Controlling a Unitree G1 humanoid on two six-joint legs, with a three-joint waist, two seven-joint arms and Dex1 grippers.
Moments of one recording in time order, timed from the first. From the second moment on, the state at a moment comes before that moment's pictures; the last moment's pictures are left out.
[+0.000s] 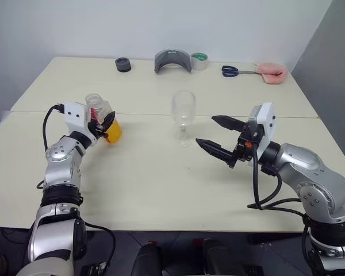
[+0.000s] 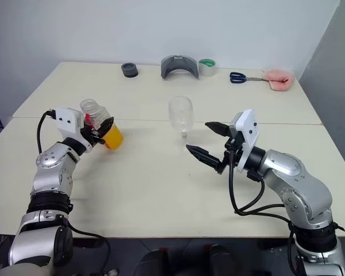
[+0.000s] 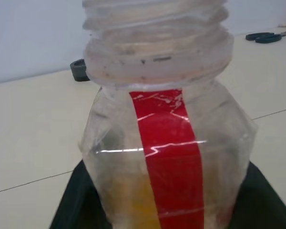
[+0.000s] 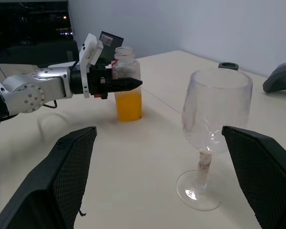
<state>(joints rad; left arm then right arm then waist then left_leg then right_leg) -0.64 0.56 0.24 0.68 -0.24 -0.10 -0.58 -0.41 -0.50 0.00 -0.54 0.65 0.70 0.58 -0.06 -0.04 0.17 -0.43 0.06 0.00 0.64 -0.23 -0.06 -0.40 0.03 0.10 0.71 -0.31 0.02</state>
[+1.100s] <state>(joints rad) -1.08 0.62 -0.11 0.91 0.11 -0.38 -0.78 -0.37 -0.42 0.01 -0.48 0.41 0.47 0.47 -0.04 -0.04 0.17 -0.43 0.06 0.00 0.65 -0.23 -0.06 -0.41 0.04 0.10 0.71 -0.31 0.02</state>
